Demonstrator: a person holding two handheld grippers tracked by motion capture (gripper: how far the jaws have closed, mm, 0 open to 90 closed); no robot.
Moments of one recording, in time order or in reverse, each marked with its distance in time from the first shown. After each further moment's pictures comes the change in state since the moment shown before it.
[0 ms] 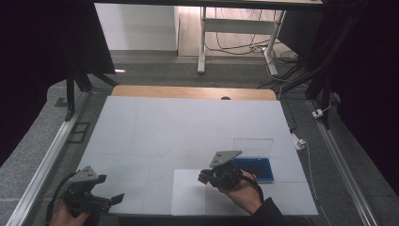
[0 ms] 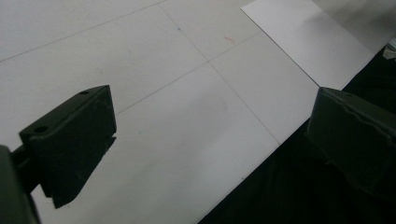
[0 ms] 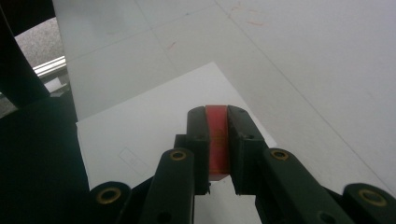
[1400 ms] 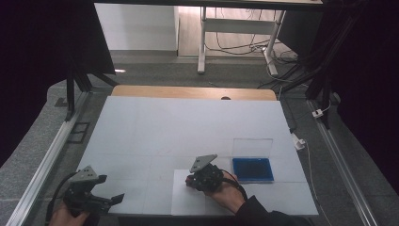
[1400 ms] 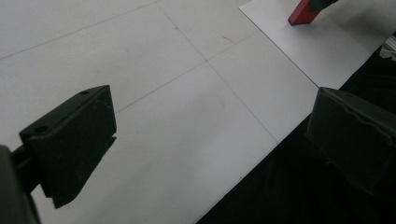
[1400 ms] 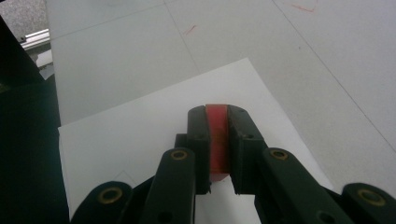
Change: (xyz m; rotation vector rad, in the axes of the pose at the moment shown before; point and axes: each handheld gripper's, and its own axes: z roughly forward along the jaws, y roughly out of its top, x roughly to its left) left arm 0.000 0.000 0.000 0.005 -0.012 -0.001; right arm 0.015 0.009 0.052 0.098 0.028 -0.096
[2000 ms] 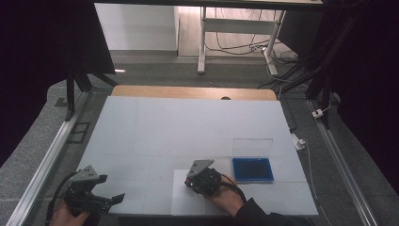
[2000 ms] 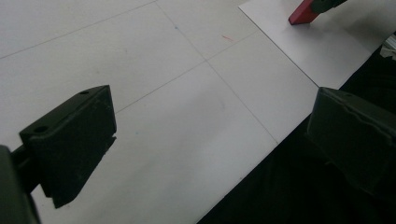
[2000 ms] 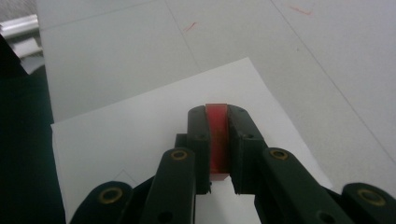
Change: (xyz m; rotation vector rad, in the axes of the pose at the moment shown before) left arm 0.001 0.001 0.001 0.005 -0.002 0.001; right arm 0.013 0.002 0.001 0.023 -0.071 -0.038
